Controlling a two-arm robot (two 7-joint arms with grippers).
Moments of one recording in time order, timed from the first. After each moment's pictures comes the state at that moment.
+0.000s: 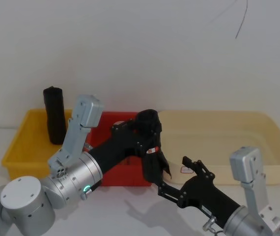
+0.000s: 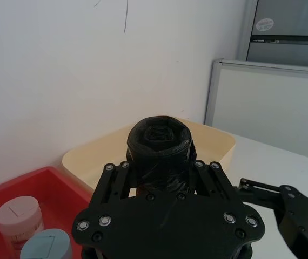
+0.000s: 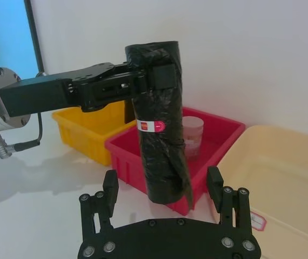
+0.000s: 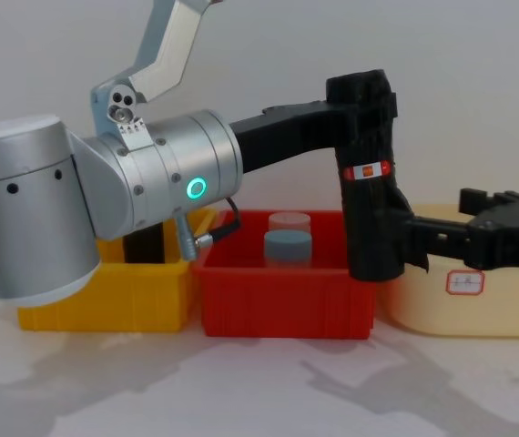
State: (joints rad) left arm -0.51 0.13 0.46 -1.36 -0.44 0.01 -0.52; right arm 0.06 0.40 -0.30 -1.75 0.34 0.09 0.31
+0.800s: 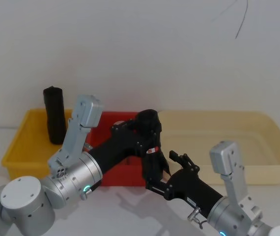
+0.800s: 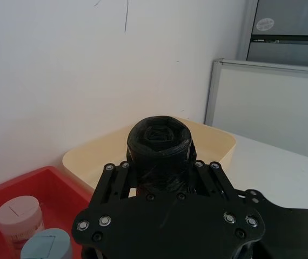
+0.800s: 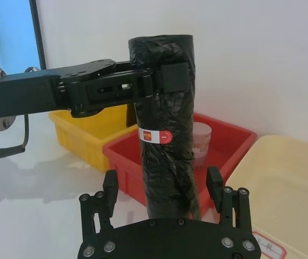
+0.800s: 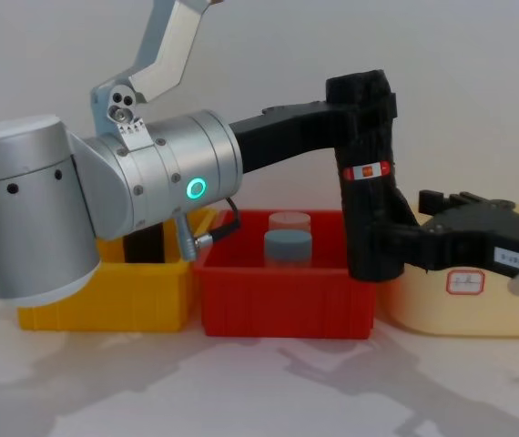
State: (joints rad) left arm -0.51 0.13 0.46 -1.36 -0.44 0.01 -0.52; right arm 0.18 0.35 -0.35 -1.61 0.30 0.04 0.34
